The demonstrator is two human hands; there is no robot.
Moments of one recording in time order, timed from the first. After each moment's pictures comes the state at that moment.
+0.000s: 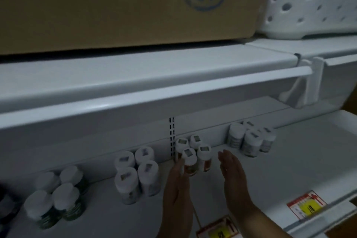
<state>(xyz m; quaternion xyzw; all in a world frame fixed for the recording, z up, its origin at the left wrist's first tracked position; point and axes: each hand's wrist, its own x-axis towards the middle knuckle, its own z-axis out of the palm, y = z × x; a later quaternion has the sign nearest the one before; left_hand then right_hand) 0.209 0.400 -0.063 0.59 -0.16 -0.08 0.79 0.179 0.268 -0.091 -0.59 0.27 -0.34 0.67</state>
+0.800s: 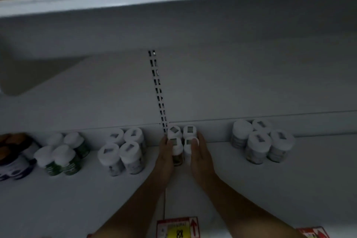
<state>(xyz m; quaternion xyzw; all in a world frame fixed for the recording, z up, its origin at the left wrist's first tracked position) 0.270 0.321 -0.105 0.68 -0.07 -0.05 0.73 0.242 0.231 -0.124 -0.69 0.15 -0.17 0.69</state>
